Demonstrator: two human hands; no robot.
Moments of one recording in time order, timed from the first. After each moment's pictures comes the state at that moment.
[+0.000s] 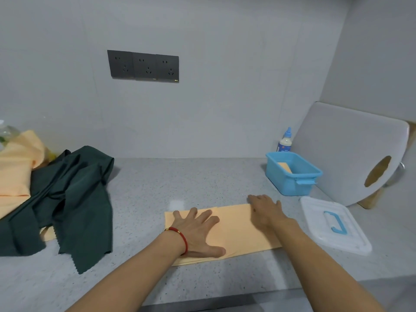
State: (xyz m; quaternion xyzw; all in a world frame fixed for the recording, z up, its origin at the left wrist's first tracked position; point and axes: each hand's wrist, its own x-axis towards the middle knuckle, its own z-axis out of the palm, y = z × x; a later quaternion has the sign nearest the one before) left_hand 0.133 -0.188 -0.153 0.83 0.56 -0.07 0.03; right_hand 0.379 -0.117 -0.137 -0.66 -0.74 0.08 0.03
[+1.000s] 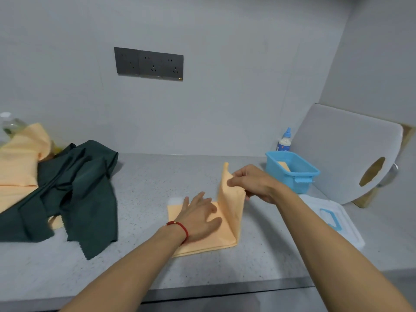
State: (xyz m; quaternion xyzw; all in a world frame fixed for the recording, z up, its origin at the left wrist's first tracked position) left_hand 0.139 -0.186 -0.145 0.79 0.57 0.15 0.16; right_hand 0.338 -0.150 -0.029 -0.52 -0.70 0.42 0.24
